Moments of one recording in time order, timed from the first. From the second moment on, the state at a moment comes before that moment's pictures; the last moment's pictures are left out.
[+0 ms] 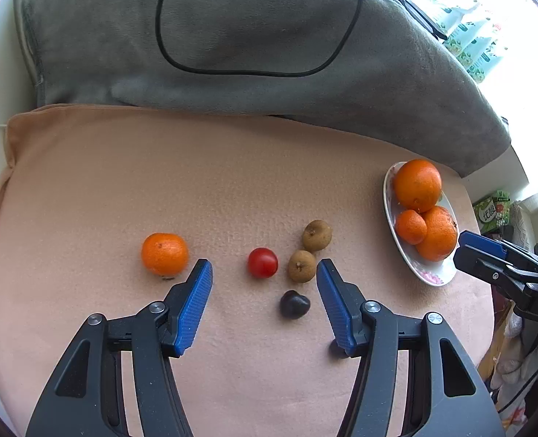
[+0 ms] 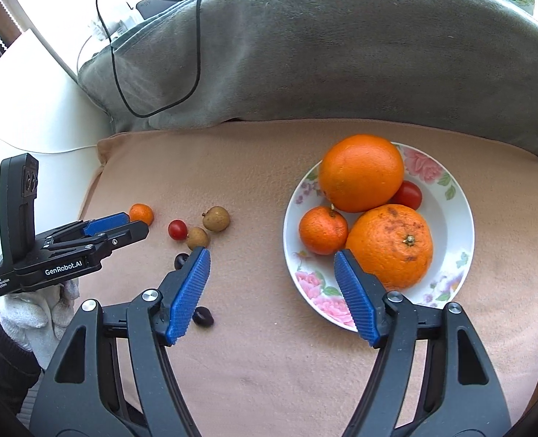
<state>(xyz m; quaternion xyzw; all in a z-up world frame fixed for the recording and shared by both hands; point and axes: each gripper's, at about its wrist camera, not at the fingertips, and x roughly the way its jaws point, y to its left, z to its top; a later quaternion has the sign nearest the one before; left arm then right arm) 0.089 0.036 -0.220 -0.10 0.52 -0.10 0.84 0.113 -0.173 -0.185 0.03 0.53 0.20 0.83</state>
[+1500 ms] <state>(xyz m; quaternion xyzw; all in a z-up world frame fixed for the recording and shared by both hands) 0.107 0.102 -0.264 -0.14 0.53 -0.10 0.83 0.152 -0.073 -0.284 0.09 0.62 0.22 0.75</state>
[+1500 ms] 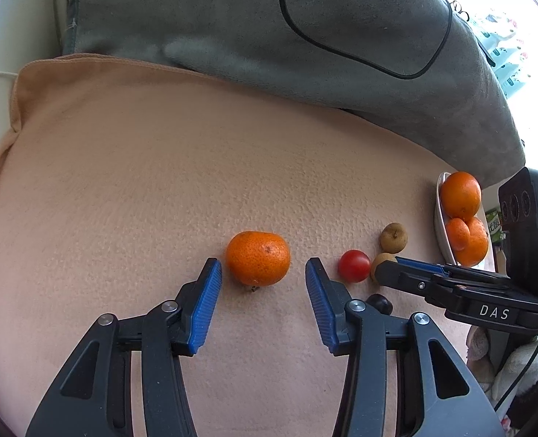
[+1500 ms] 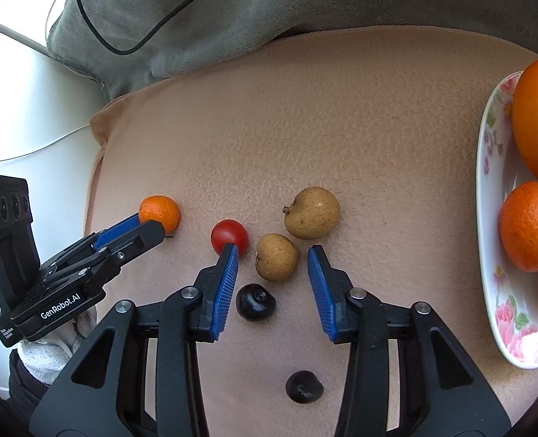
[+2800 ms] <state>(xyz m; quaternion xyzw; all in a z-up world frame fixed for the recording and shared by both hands) 0.102 0.091 -0.244 -0.14 0.51 -0.11 0.84 0.145 -0.075 -0.262 0.05 0.60 0.23 0.76</state>
